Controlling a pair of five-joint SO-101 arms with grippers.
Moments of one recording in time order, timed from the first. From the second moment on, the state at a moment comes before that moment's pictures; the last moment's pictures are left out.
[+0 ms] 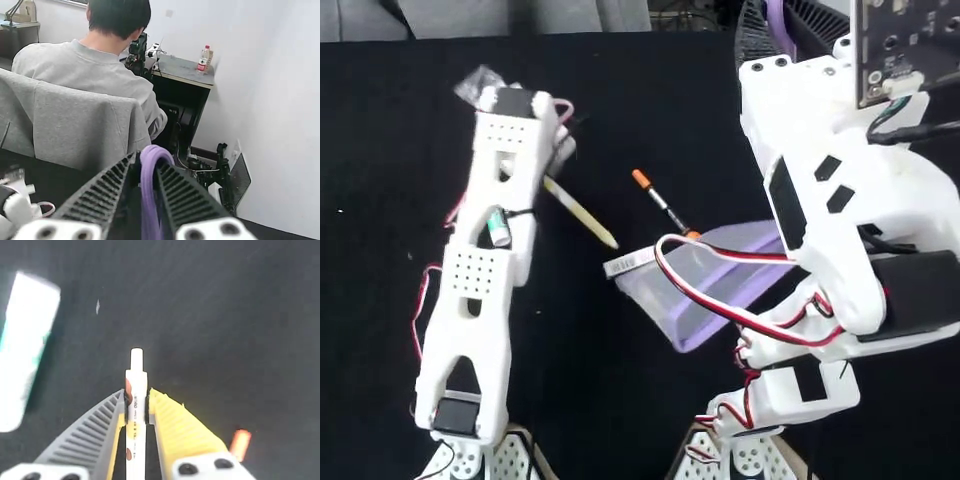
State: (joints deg) left arm 1.1 61.4 -82.9 100.4 50.6; right arm -6.6 2.7 -87.8 97.4 11.5
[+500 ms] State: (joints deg) left arm 1.9 36.3 -92.7 100.7 39.5; right arm -6.6 2.7 -87.8 97.4 11.5
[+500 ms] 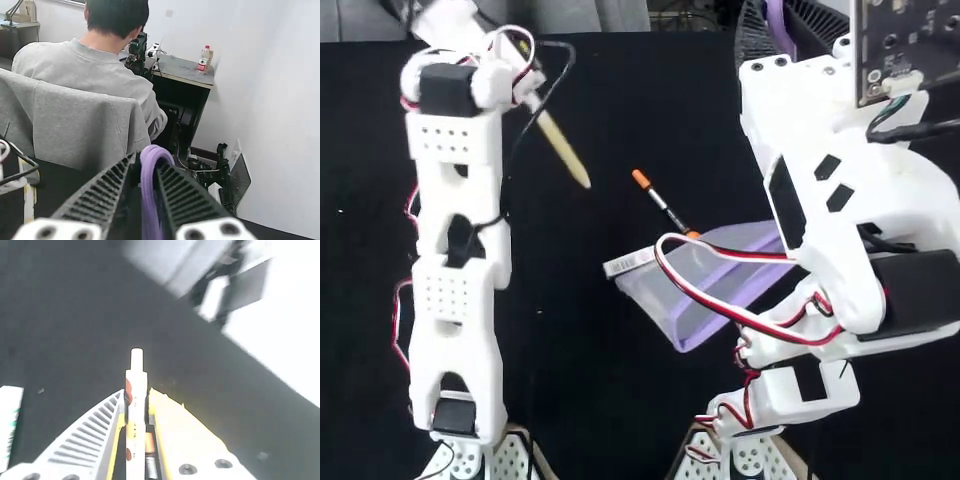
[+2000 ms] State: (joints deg) left arm 6.9 -25.5 -77.4 100.8 18.4; right arm -20.2 -9.2 -76.4 88.8 11.5
